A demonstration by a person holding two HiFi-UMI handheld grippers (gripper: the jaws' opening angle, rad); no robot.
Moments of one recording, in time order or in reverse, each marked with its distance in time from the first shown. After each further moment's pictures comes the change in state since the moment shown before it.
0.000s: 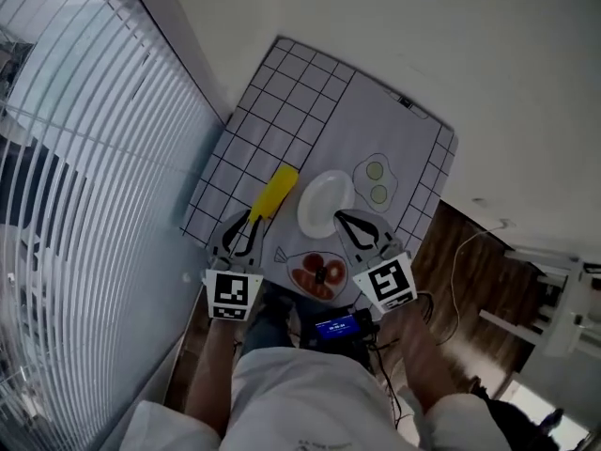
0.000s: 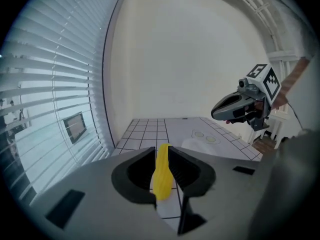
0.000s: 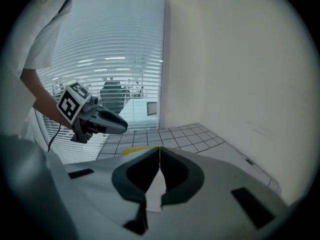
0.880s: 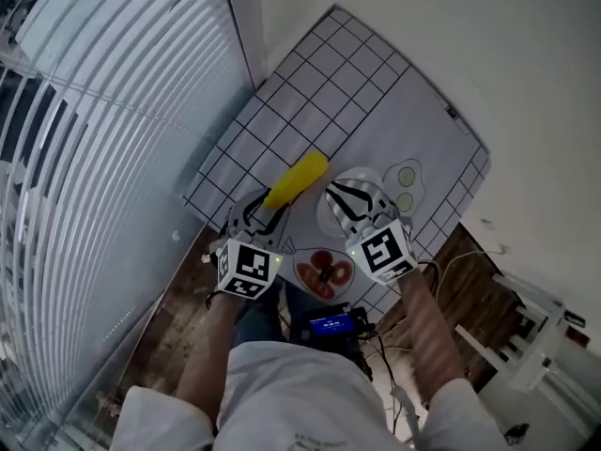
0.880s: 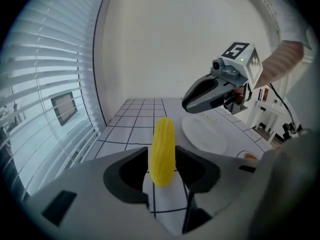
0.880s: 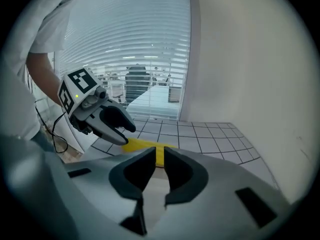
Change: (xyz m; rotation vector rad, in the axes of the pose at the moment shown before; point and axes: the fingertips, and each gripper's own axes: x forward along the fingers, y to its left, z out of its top) left arm 0.042 -0.004 -0.068 0.000 0.184 -0.052; right arm 0.099 0.018 -0.015 -0.215 0.112 0.274
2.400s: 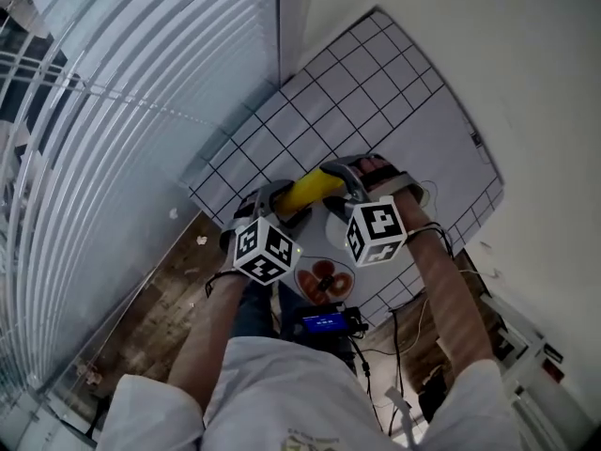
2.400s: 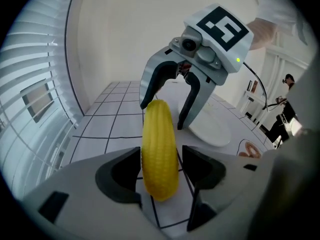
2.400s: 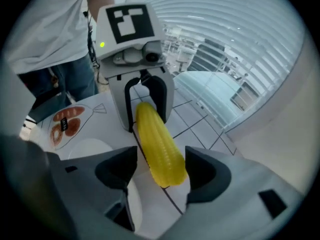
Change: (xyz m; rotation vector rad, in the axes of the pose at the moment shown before) left arm 0.045 -0.010 -0.019 0.054 0.189 -0.147; right arm 0.069 0.019 -0.025 -0.786 0.287 0.425
